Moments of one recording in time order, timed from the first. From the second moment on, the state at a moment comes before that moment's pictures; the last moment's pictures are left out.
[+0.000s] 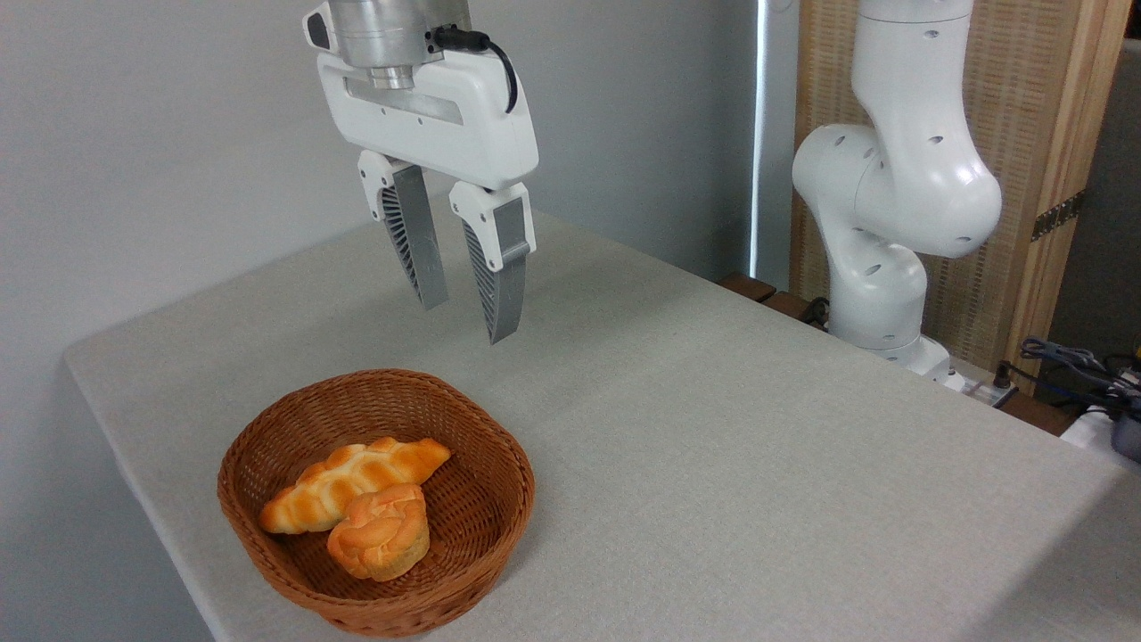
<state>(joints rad) -0.13 -0.04 0.07 -1.64 0.02 1.63 0.64</state>
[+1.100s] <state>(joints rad) -0.13 -0.04 0.07 -1.64 0.02 1.63 0.74</state>
